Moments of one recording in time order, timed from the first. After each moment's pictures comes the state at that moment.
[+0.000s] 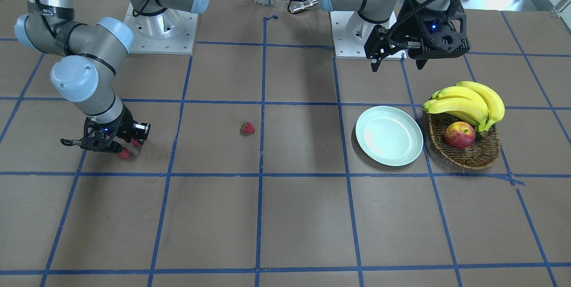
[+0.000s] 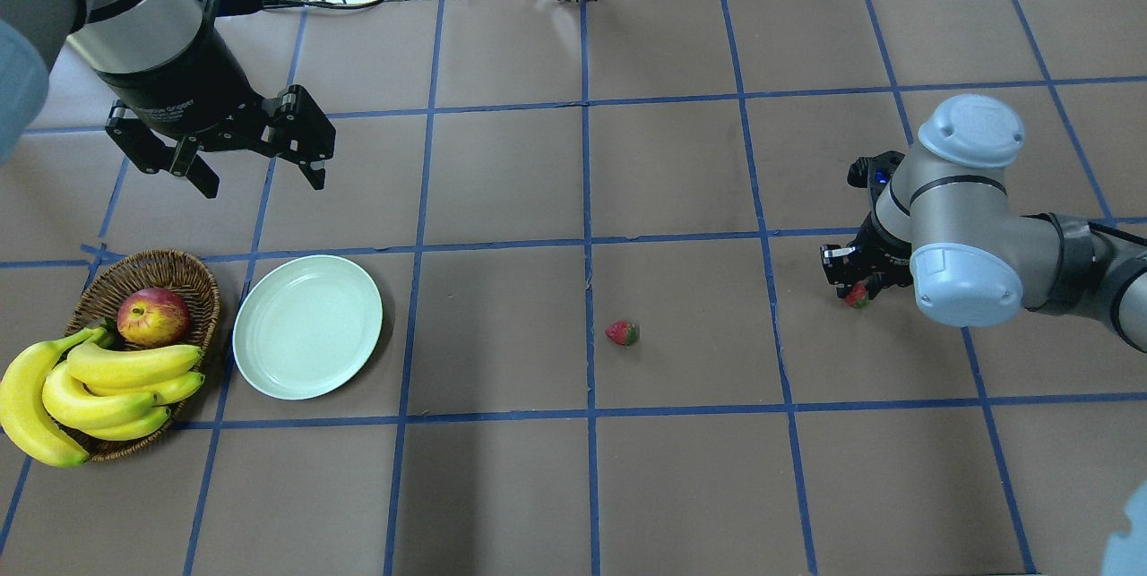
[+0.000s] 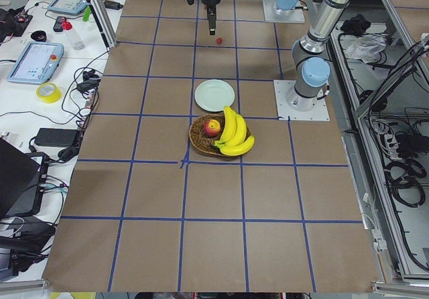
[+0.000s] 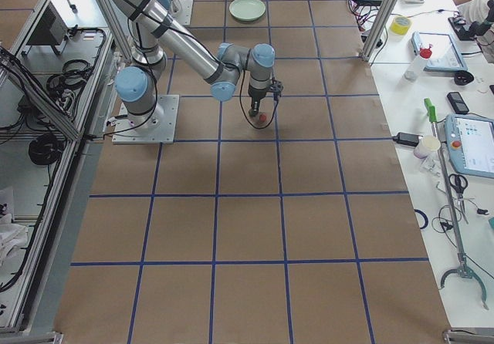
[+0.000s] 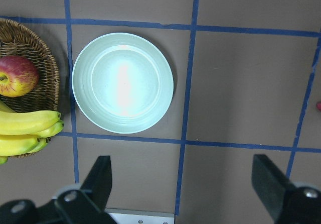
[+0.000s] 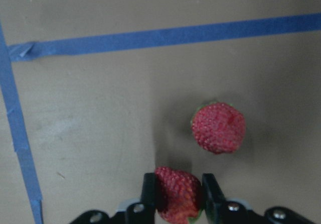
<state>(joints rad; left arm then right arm) -1.54 -1.50 -1.60 -1.65 1.61 -0.04 1.34 -1.35 2.15 -2.31 -1.60 -0.13</state>
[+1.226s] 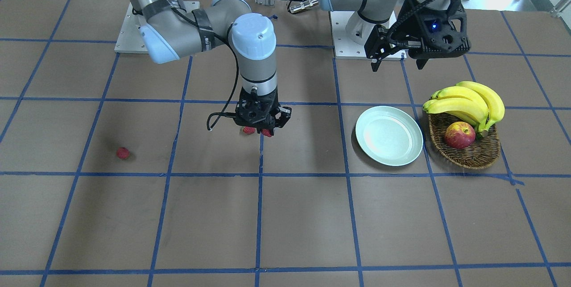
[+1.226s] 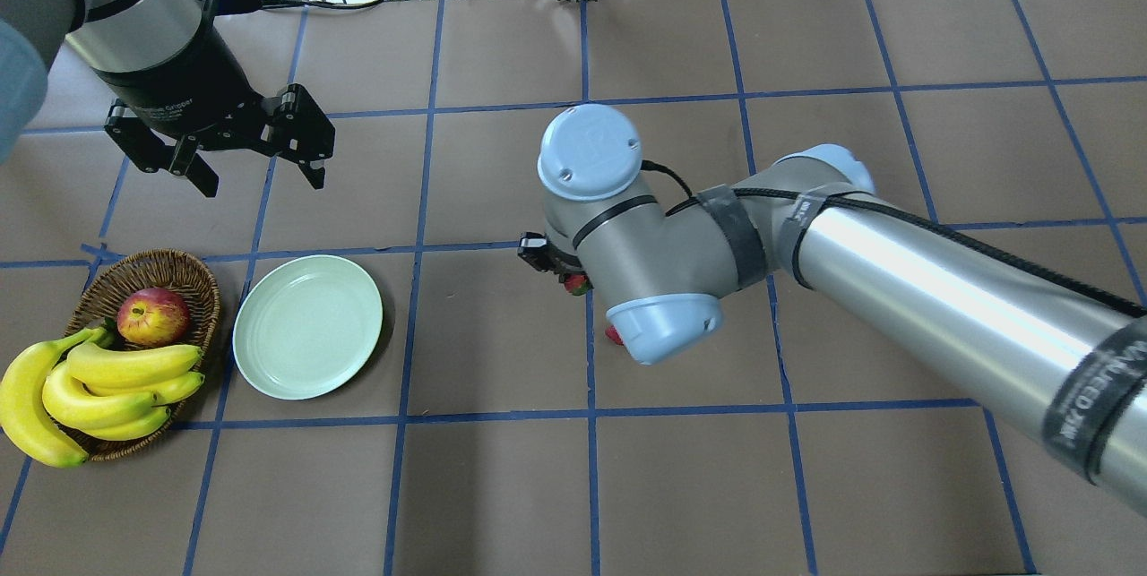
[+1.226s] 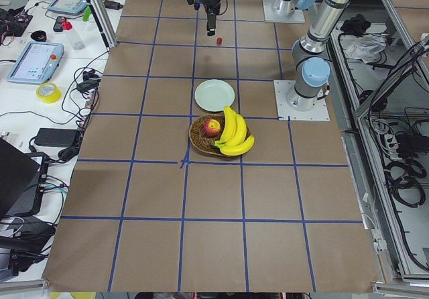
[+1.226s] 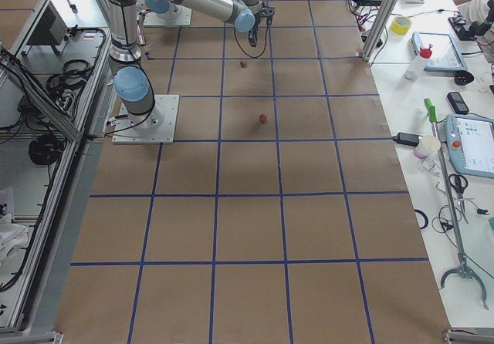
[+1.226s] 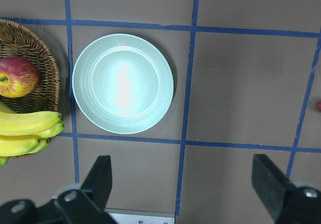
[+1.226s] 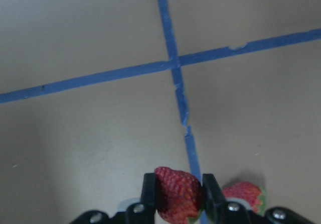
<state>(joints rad) -1.54 -1.50 -1.60 -1.65 1.61 -0.04 2.06 -1.23 1.86 -2.32 -1.55 0.67</state>
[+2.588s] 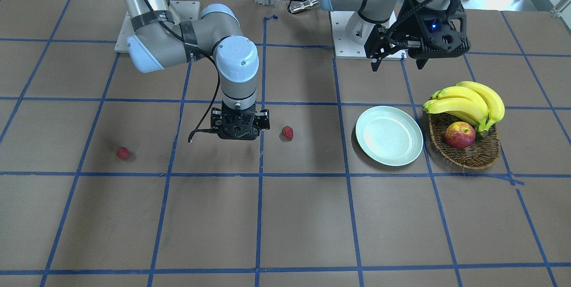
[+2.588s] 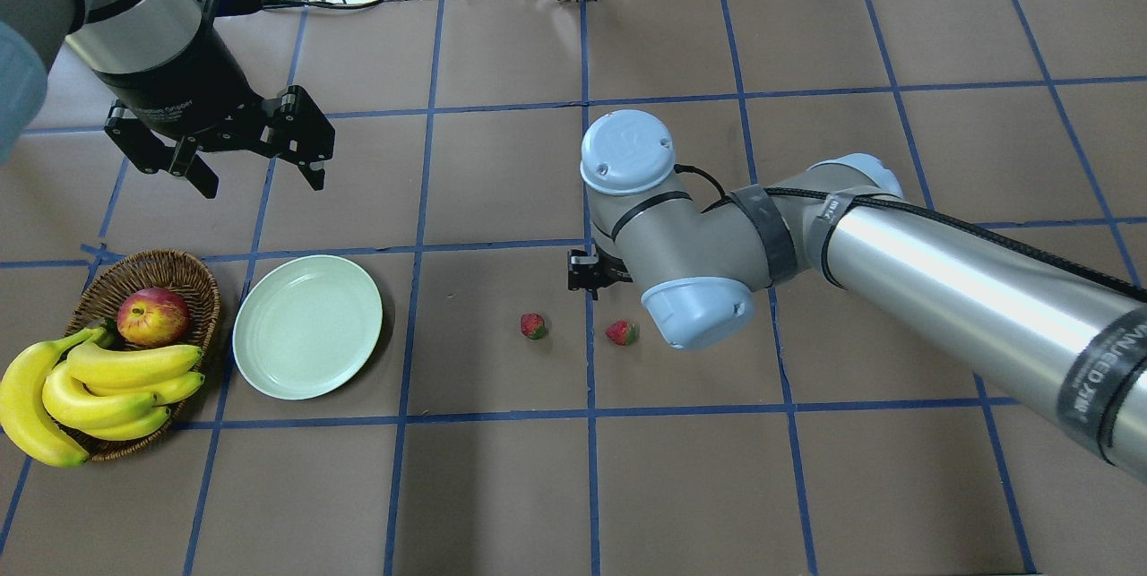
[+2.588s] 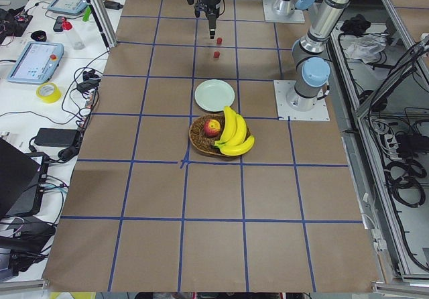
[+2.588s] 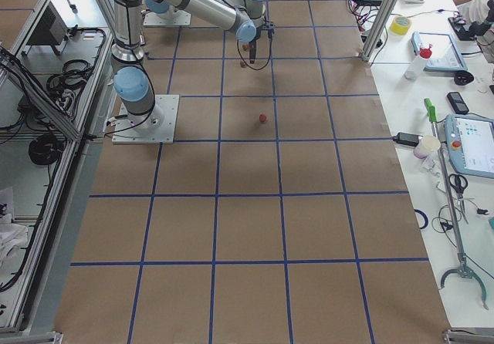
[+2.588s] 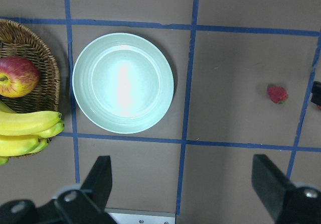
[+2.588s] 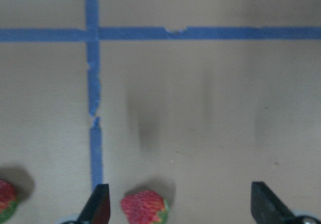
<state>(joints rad) -1.54 -1.50 -1.60 -1.65 1.61 -0.04 1.93 -1.25 1.95 -2.23 -1.61 0.36</state>
